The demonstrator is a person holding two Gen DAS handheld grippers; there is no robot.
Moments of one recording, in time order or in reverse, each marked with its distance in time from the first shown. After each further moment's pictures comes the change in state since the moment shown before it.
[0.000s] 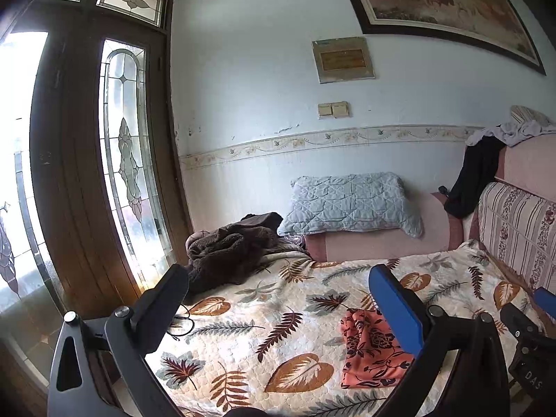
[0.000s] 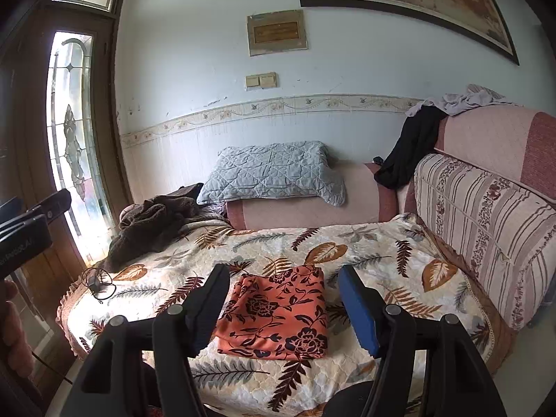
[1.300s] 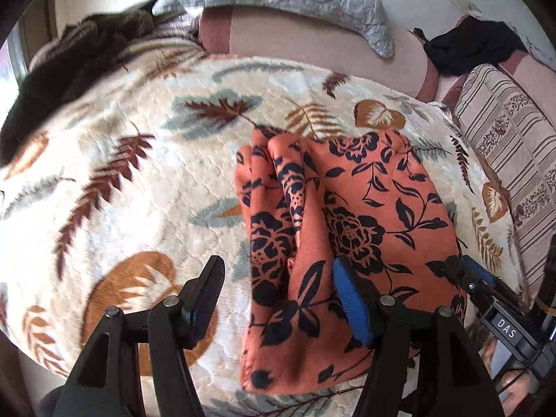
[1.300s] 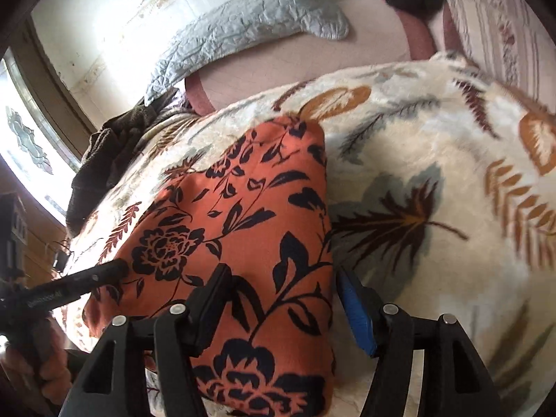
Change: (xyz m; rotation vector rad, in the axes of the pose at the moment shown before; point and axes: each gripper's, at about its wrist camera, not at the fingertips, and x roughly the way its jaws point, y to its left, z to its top) left arm 0.305 -0.119 -0.195 -0.040 0.758 -0.398; right arm 0.321 -0.102 -0.140 0.202 0.445 0.122
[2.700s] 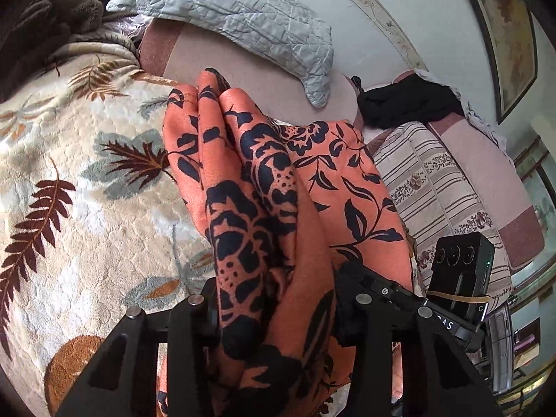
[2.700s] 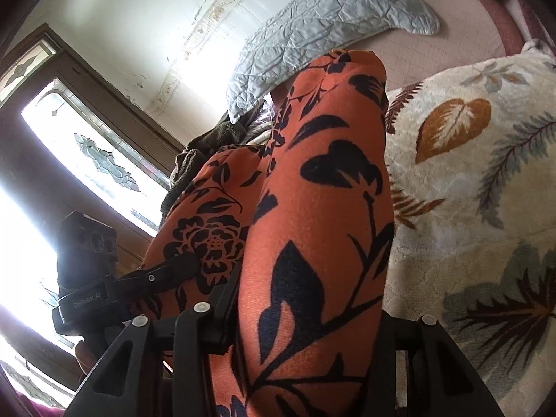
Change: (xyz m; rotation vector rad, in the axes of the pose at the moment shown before) left arm 0.017 0.030 0.076 -0.103 -0.038 -0.499; right arm 0.054 0.037 0.083 0.043 0.046 0.486
